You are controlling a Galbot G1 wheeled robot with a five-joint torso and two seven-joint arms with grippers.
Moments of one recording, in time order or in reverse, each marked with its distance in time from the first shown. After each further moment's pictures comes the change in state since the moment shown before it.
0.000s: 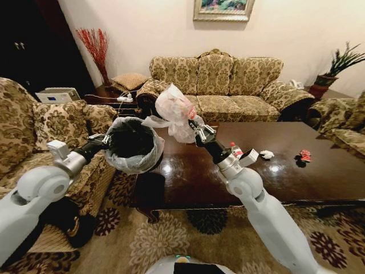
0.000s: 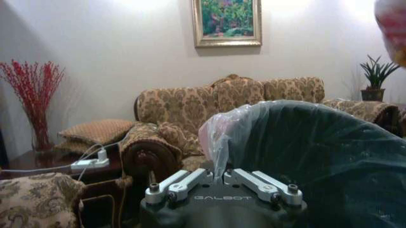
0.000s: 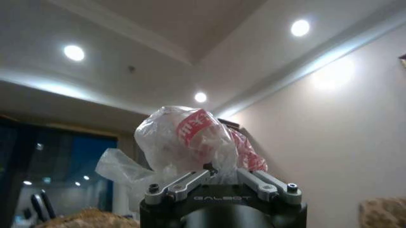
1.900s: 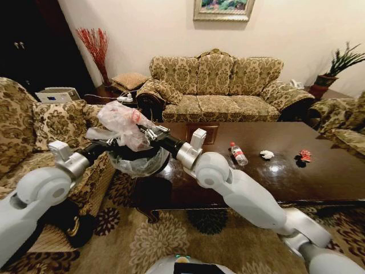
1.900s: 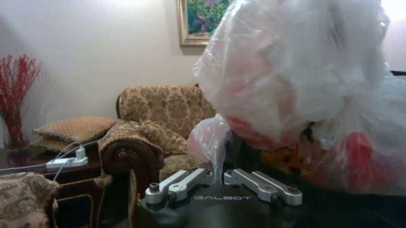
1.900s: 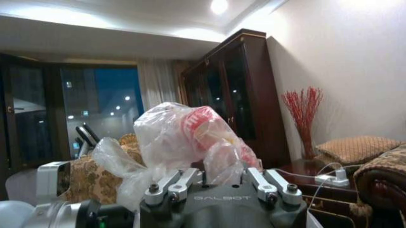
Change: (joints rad) left arm 0.049 0.005 -0.024 -0.084 -0.043 0.015 -0.008; right arm 0.383 0.080 -0.431 -0.048 0.202 -0.312 0.359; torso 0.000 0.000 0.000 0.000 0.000
